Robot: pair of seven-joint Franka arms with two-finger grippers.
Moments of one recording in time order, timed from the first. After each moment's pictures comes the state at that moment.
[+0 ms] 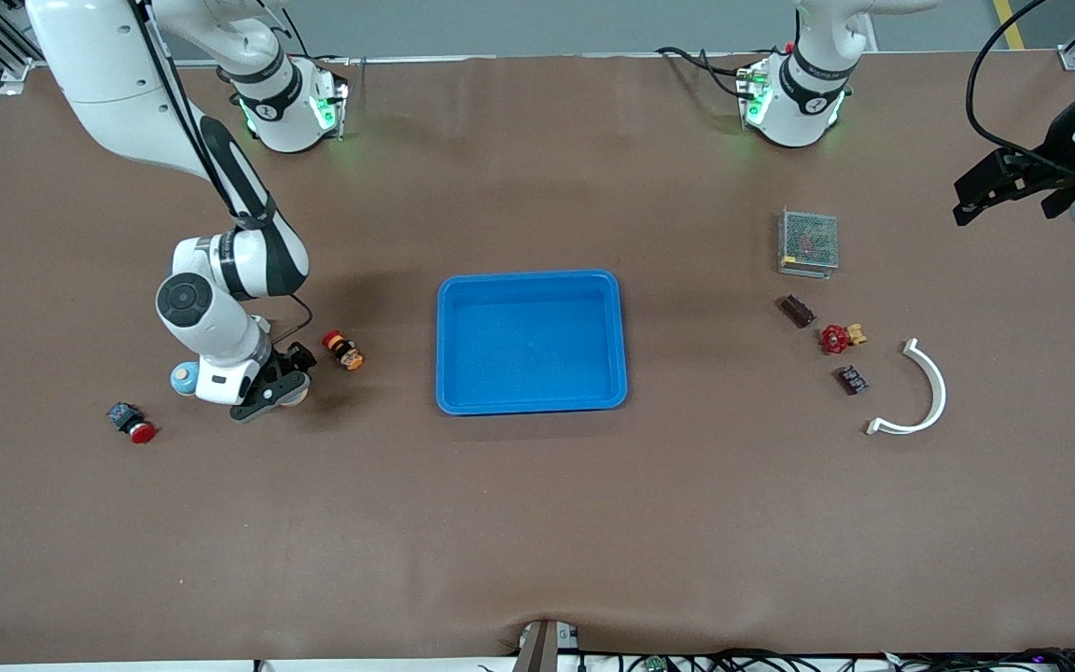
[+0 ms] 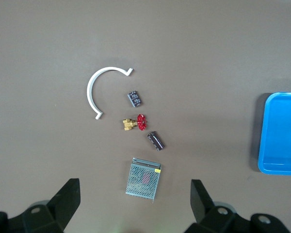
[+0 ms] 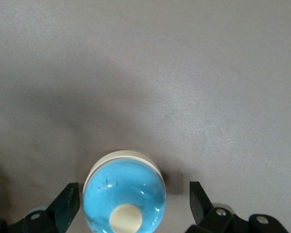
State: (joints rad) left arm -0.05 -0.09 -0.03 -1.61 0.03 1.53 -0.14; right arm 0.20 0.50 -0.08 -2.14 -0.05 2.73 -0.43
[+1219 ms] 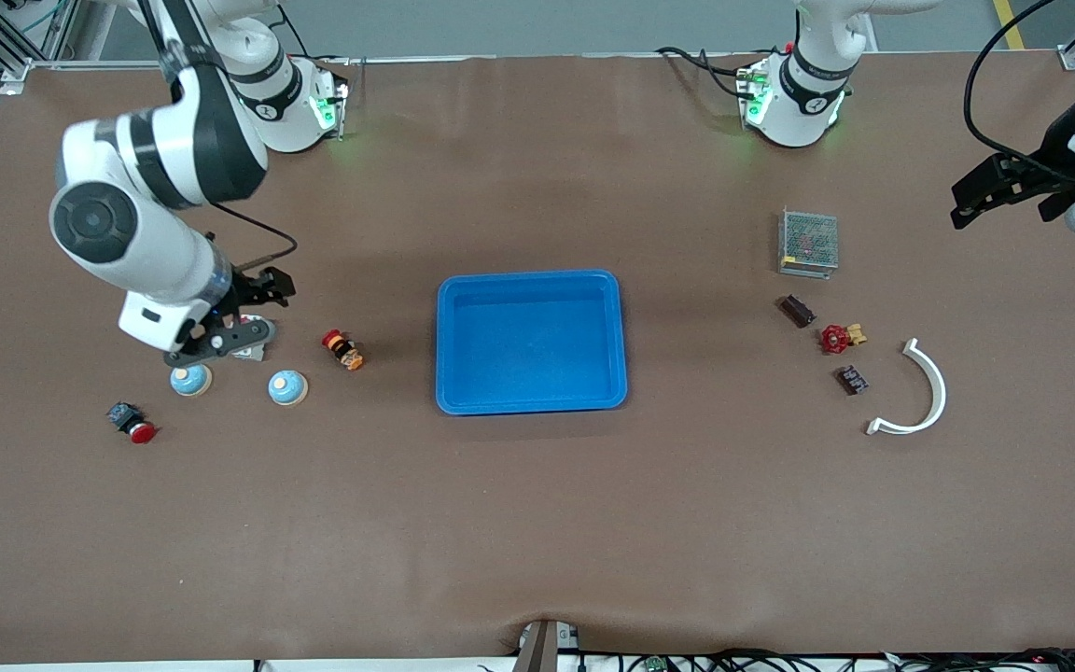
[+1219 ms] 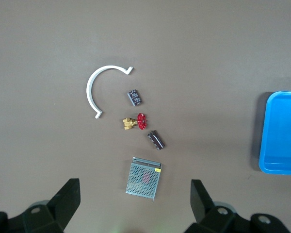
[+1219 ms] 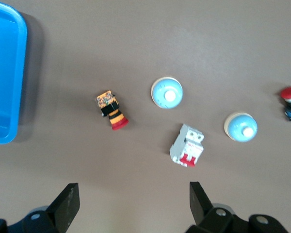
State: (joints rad) left arm -0.05 -0.08 -0.03 -1.61 0.03 1.53 -0.14; right arm 0.30 0.10 -0.07 -1.87 -0.05 1.80 -0.08
